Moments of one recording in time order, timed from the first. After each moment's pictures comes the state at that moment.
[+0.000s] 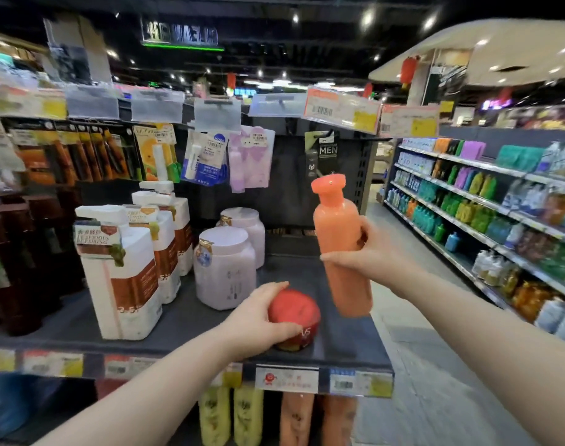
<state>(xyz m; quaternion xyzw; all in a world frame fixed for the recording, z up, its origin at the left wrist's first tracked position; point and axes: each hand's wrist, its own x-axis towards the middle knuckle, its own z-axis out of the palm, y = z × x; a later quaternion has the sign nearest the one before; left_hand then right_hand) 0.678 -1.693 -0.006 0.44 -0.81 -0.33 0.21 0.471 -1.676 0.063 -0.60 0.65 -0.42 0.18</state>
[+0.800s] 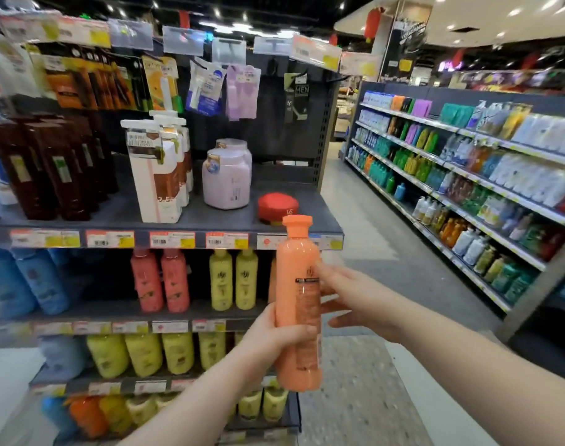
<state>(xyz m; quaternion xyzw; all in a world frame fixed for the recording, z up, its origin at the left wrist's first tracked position) 0.755 -1.438 -0.079 0.35 -0.55 -0.71 0.26 0.607 -1.399 -0.005 -0.45 0.68 -0.34 0.46</state>
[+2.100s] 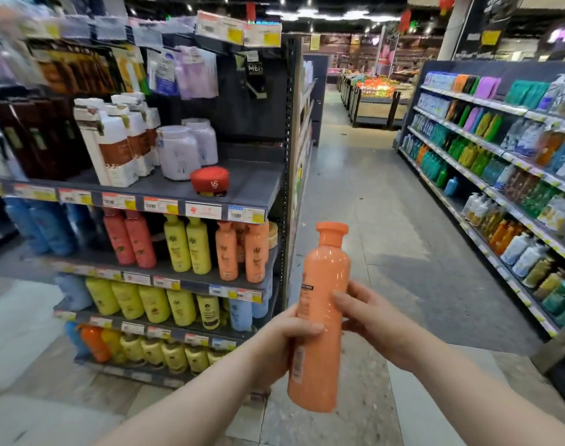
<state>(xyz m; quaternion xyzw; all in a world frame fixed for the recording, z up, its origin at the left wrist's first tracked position) 0.495 -1.300 -0.092 0.29 -0.49 -0.78 0.25 0.327 -1.274 -0.057 -0.49 0.54 -0.40 0.56</state>
